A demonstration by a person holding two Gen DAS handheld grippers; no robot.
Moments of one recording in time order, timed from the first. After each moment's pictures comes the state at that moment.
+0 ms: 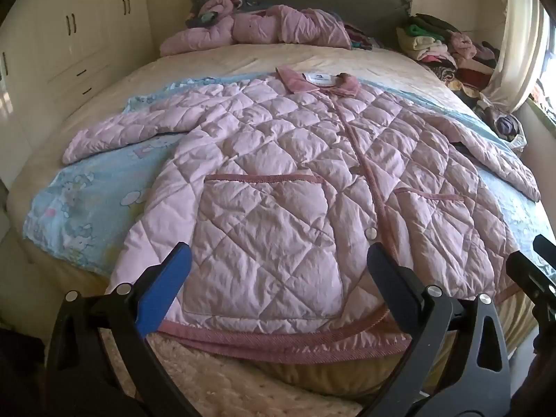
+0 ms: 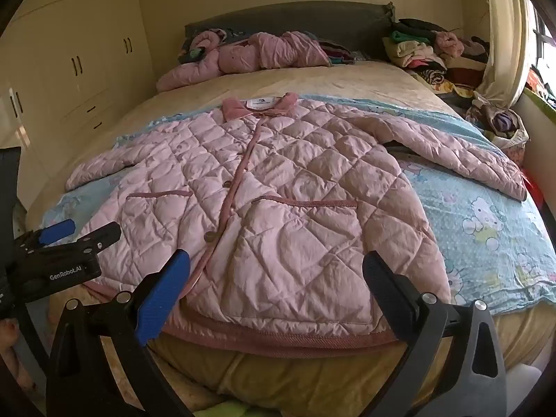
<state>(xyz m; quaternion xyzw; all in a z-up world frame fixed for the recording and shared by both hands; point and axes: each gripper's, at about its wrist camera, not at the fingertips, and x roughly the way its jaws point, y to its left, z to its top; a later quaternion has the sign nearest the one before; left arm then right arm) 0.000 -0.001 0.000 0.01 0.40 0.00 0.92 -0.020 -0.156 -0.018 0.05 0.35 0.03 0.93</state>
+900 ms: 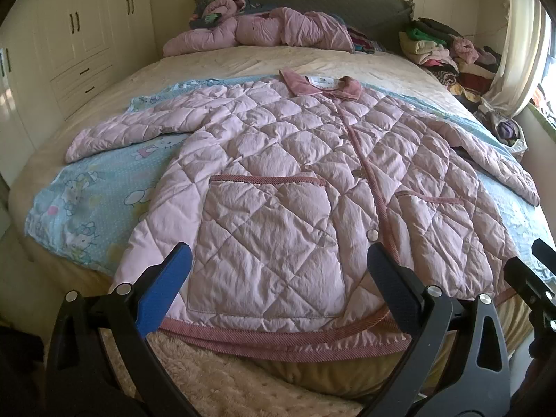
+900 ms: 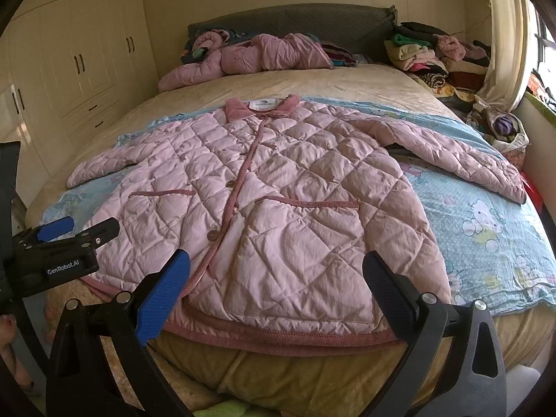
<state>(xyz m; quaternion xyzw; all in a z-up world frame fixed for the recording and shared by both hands) -0.001 0.000 0.000 0.01 0.40 0.00 0.92 -0.022 -0.151 -0.017 0.05 0.35 0.04 0.93</state>
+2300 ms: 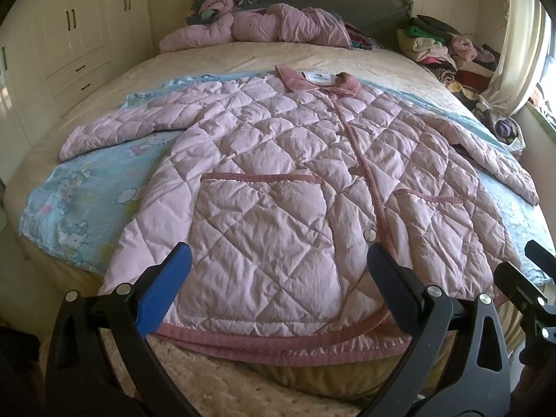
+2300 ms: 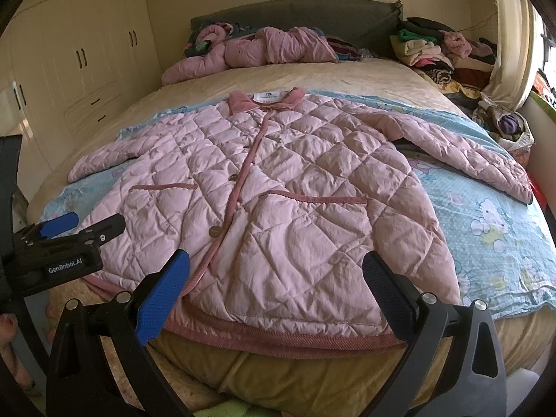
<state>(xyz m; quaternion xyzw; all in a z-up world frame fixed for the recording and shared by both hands) -0.001 -0.002 0.007 0.00 0.40 -0.01 0.92 -0.013 -0.147 -0.026 0.05 0.36 0.05 0.93</state>
